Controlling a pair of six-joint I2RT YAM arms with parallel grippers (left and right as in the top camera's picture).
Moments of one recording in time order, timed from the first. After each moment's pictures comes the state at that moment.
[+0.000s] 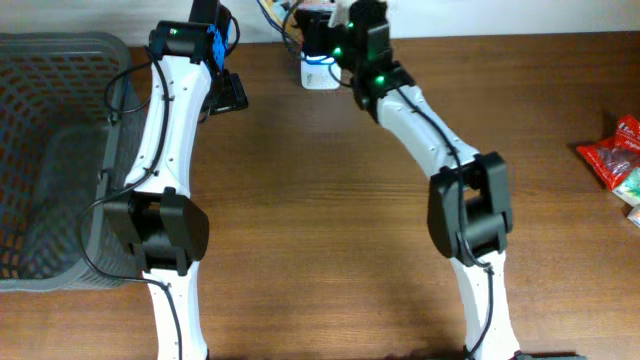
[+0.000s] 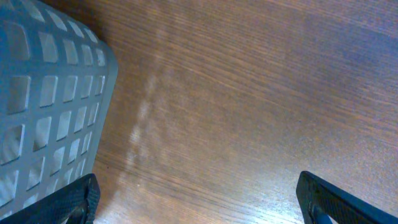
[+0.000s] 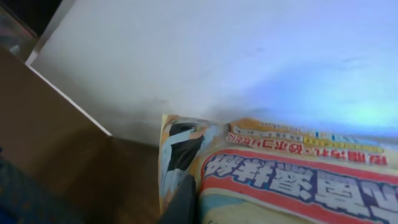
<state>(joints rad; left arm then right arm) -0.14 2.29 2.39 -1.47 -0.28 -0.43 0.37 2.37 2.03 0.19 -0.33 0.48</state>
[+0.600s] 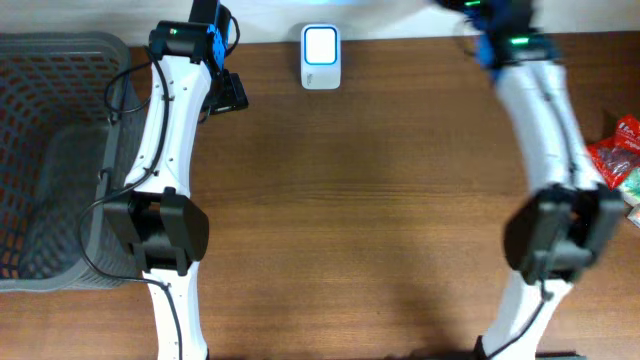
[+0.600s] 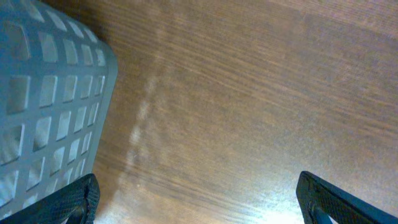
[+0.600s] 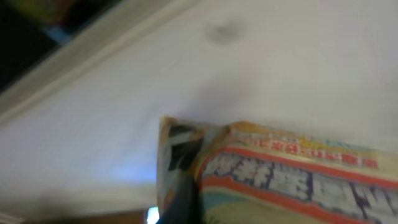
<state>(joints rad) -0.14 2.29 2.39 -1.48 -0.28 -0.43 -0.05 2.08 2.05 -0.30 -0.26 0.48</state>
